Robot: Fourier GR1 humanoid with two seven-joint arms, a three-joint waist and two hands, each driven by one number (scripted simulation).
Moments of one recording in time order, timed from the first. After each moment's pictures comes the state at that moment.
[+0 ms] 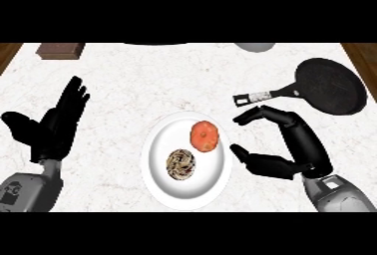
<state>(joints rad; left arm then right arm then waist) -0.20 0.39 -0.13 -1.49 0.32 0.25 0.11 -0.25 -0.39 0.39 -1.72 -0.03 -0.15 -0.08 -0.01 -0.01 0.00</state>
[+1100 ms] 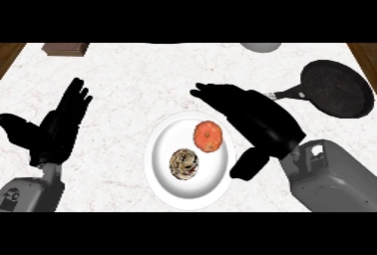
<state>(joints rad) -0.17 0.35 -0.11 -1.56 0.30 0.24 0.17 -0.66 -0.46 0.58 -1.74 0.30 0.27 0.45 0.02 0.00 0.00</state>
